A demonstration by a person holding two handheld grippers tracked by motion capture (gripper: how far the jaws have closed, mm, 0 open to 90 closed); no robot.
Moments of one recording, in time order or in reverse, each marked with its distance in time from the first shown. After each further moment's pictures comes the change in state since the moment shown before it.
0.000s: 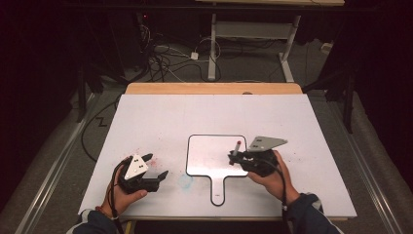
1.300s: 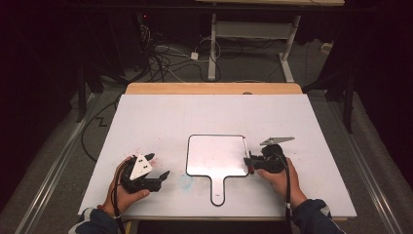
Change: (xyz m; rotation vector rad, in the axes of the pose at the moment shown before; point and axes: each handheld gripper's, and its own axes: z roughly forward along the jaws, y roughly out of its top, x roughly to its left) left arm -0.004 0.003 0.007 0.036 0.024 0.054; right arm -0.046 -0.046 0.014 0.198 -0.100 0.349
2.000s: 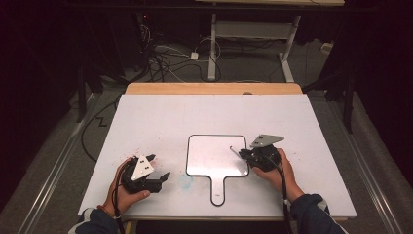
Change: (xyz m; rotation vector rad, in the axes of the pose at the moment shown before) left arm -0.002 -0.001 0.002 0.021 -0.008 0.016; right arm 0.020 0.017 0.005 -0.062 -0.066 -0.345
